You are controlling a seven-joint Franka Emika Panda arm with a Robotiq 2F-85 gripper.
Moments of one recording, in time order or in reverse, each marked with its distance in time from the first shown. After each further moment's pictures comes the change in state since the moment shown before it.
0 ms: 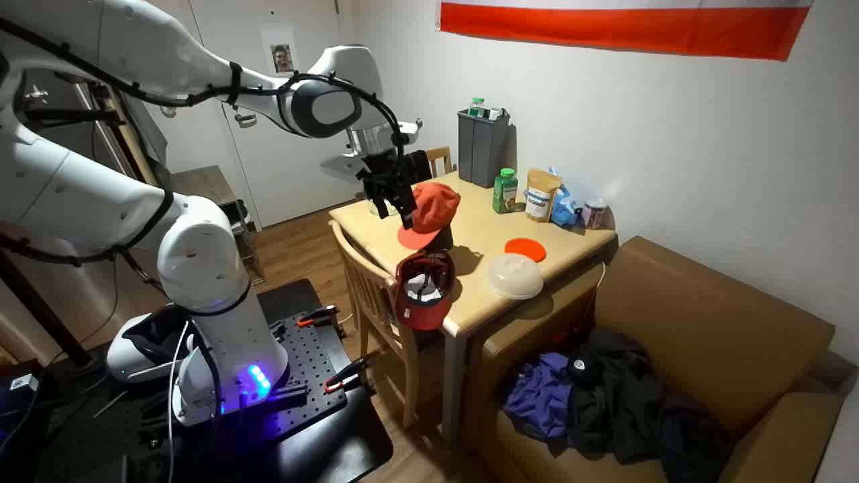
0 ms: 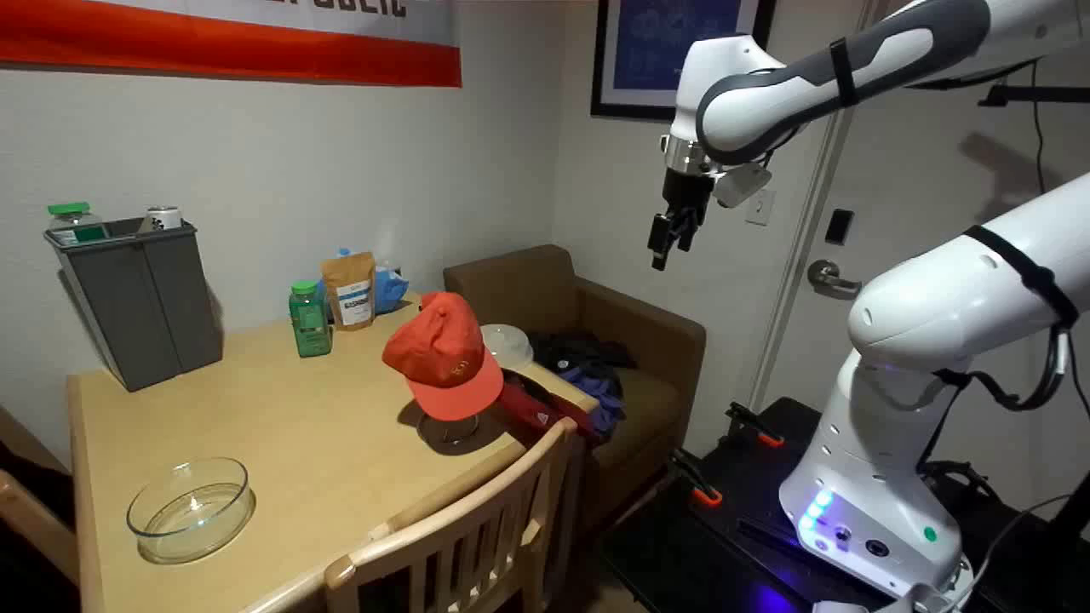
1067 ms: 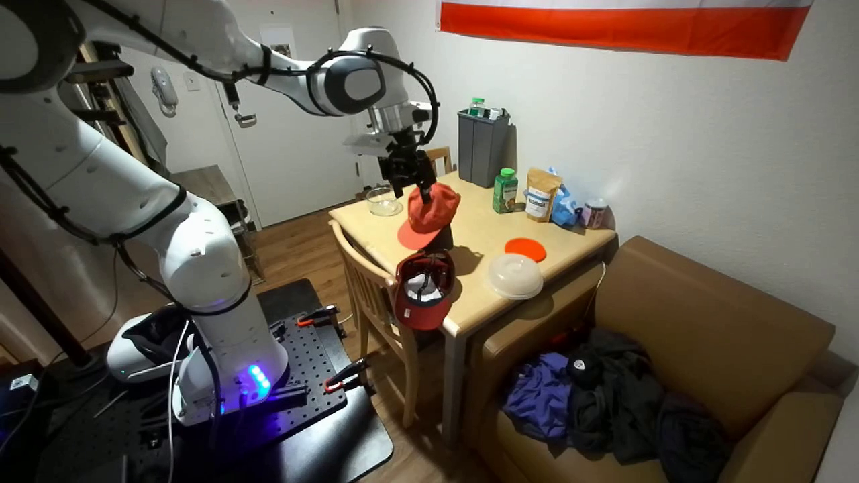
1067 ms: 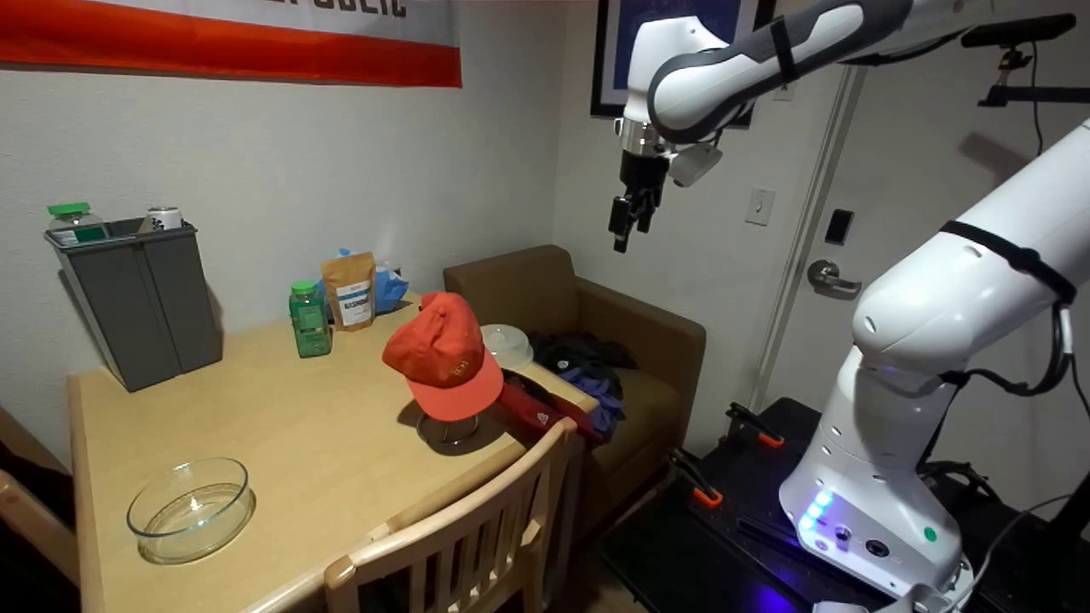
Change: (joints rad) arm 0.051 0.220 0.043 0.217 -0.003 -0.003 -0.020
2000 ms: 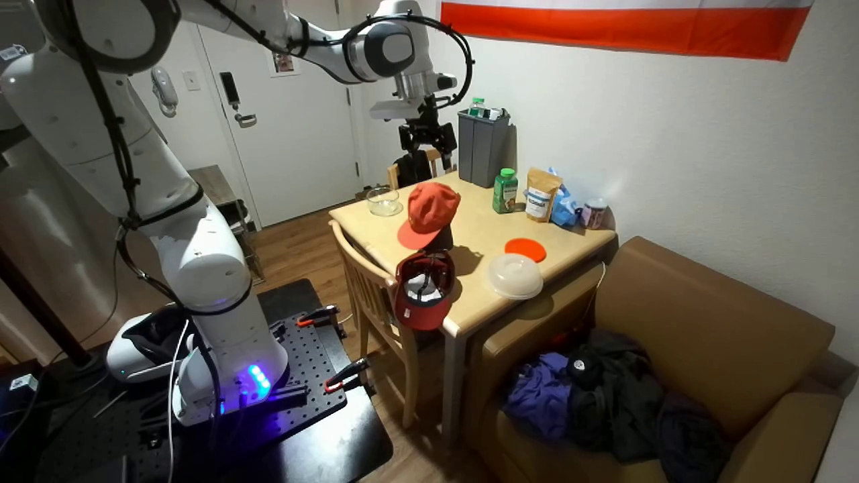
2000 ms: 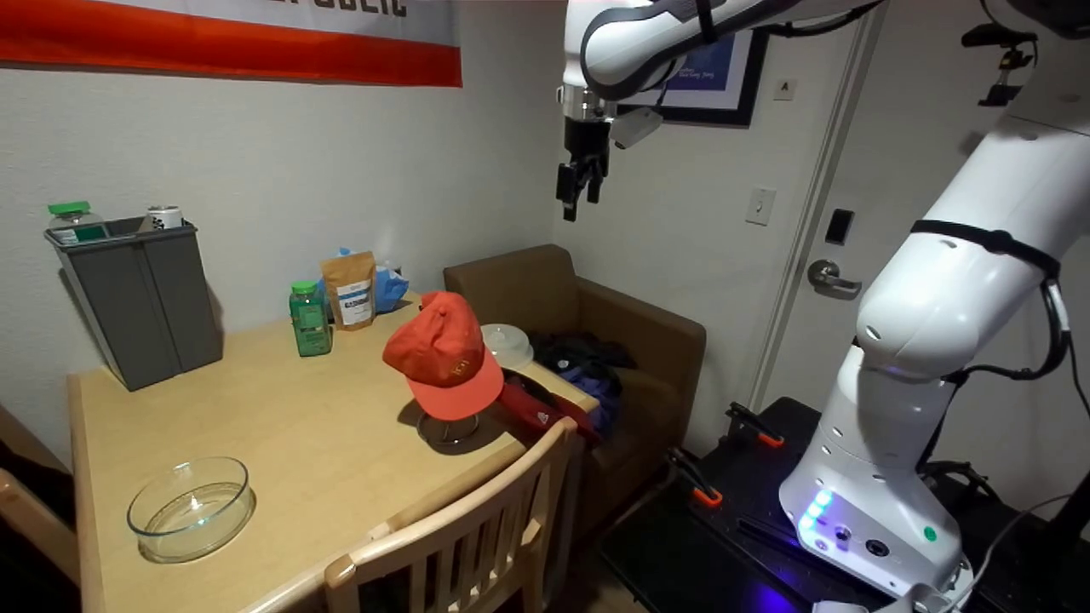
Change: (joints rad) arm 0.041 0.262 0.044 0.352 0.004 -0.118 -0.001
